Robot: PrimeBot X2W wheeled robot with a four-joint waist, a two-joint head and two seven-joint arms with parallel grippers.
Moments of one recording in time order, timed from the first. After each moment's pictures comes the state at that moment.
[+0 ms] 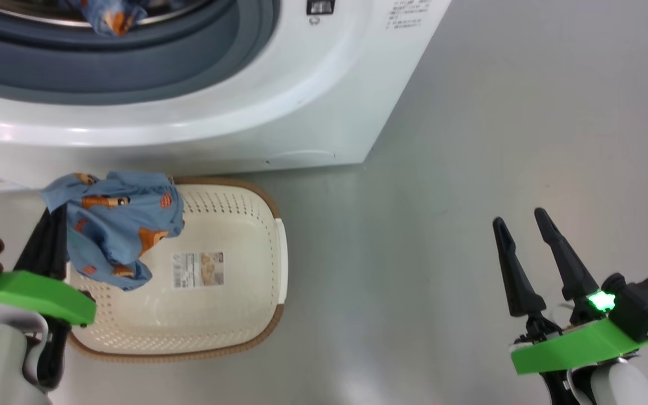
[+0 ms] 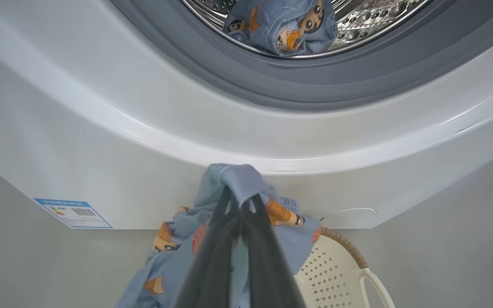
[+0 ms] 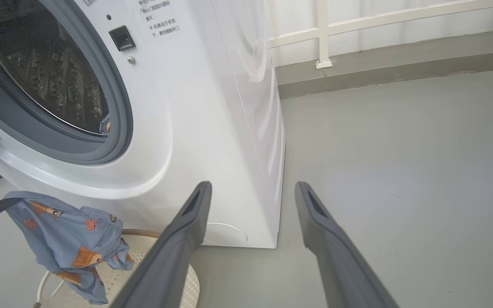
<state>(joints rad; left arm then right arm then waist) -0.51 0.37 -0.30 0.60 -0.63 -0.13 -0.26 -0.12 -0.13 0.09 -0.01 0.37 0.13 -0.26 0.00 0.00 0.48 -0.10</state>
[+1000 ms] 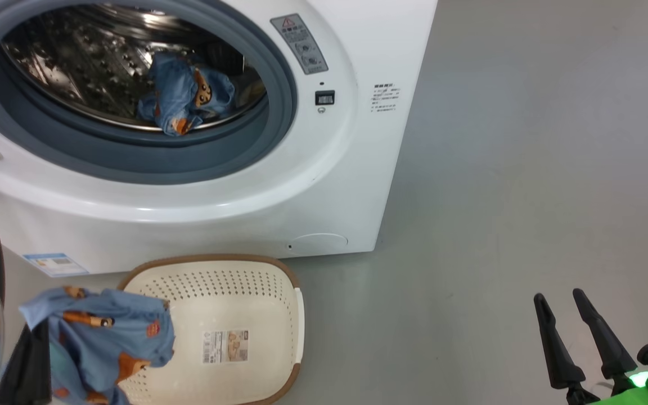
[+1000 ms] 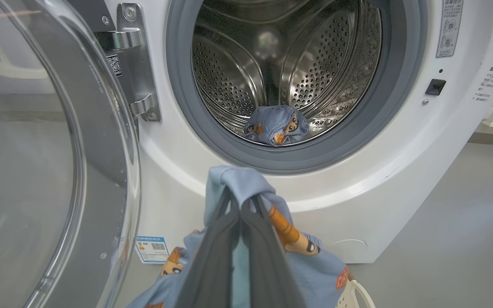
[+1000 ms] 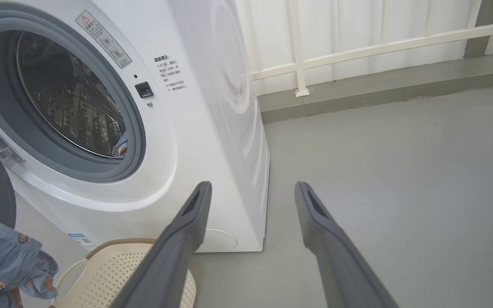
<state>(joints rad) 0.03 0.27 0.04 0.12 -0.40 -0.13 -0.26 0.10 -0.20 0.02 -0.01 0.44 0.13 -0.26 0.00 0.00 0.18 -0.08</state>
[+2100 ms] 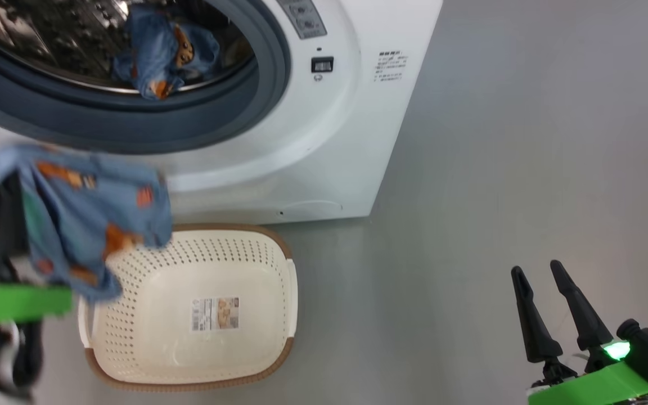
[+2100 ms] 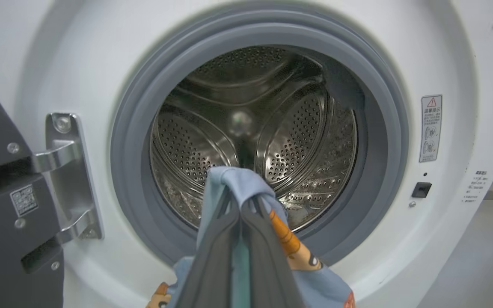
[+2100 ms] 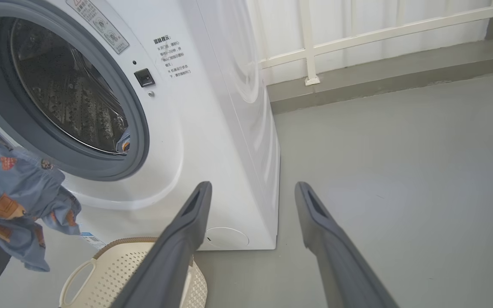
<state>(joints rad) -0.33 0.28 0.00 0.11 -0.44 -0.13 -0.26 0.03 -0.15 0.06 -0.02 0.43 0.13 -0.26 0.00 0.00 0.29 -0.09</state>
